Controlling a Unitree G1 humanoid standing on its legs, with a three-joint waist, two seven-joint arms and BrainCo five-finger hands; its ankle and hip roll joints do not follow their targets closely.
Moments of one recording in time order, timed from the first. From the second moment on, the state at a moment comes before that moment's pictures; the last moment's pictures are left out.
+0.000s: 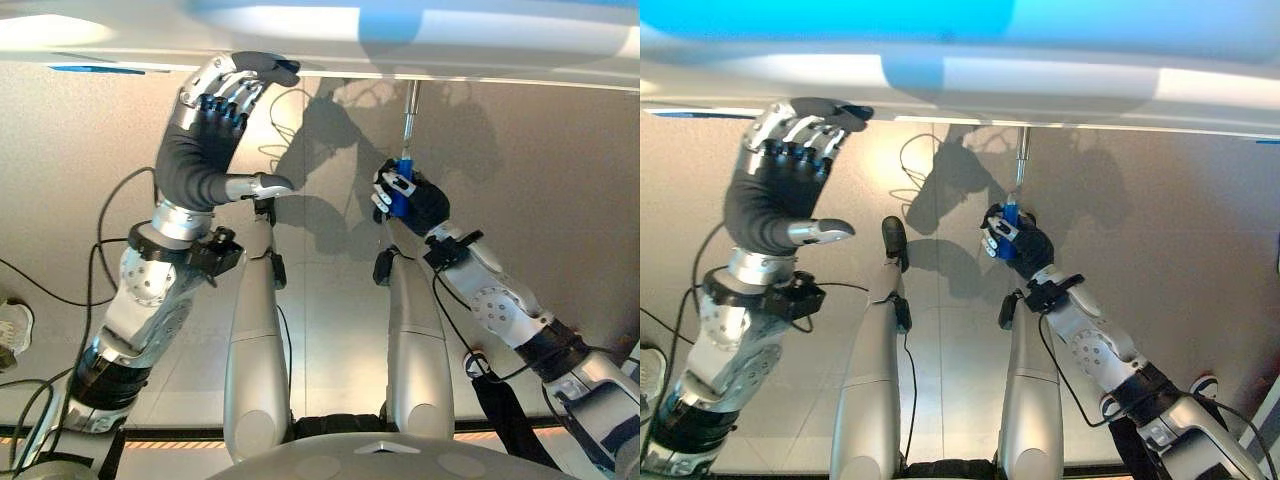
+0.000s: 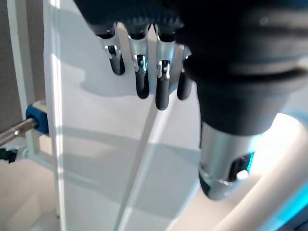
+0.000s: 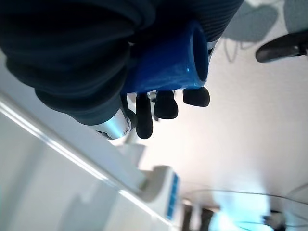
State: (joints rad) left arm -0.32 0.66 -0.24 -0.43 -0.61 -0.38 0.04; right arm -0.58 -0.63 0.68 0.07 1.25 -0.15 0.09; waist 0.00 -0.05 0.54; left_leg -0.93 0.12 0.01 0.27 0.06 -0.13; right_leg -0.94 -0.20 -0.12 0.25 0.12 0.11
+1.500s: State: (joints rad) left arm -0.45 0.66 -0.38 -0.37 -0.73 -0.38 -0.03; right arm -0.90 -0.49 0.17 1.29 0.70 -0.12 0.01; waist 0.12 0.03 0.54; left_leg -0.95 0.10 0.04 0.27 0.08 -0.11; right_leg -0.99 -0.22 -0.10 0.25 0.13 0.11
